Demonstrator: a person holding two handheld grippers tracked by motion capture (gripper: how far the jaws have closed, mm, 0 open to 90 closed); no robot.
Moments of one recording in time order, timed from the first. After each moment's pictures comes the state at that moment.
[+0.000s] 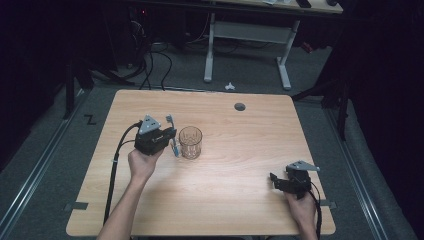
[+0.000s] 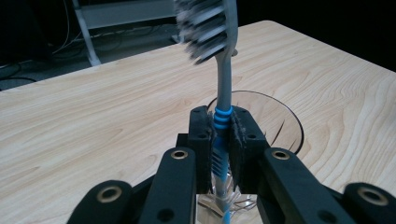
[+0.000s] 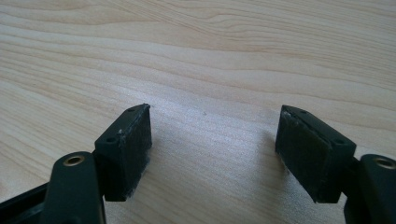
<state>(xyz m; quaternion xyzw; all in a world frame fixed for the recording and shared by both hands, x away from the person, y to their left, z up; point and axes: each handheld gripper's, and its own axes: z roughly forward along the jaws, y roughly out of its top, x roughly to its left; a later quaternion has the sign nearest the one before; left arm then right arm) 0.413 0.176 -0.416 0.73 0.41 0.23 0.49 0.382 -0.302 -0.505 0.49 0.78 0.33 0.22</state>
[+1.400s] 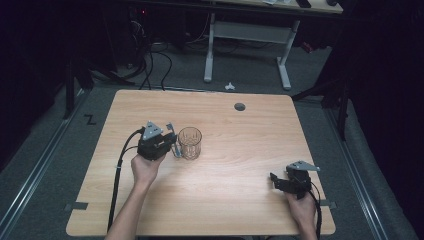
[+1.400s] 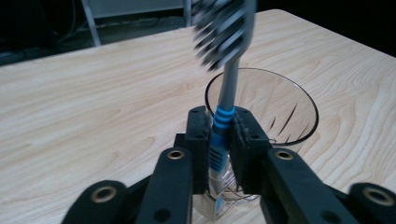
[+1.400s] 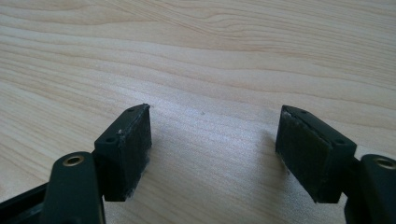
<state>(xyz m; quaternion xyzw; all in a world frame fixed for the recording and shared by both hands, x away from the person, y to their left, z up) 0.415 0.173 -0.437 0.73 0.44 0.21 0.47 0.382 -0.302 -0.505 0.49 0.78 0.33 0.22</state>
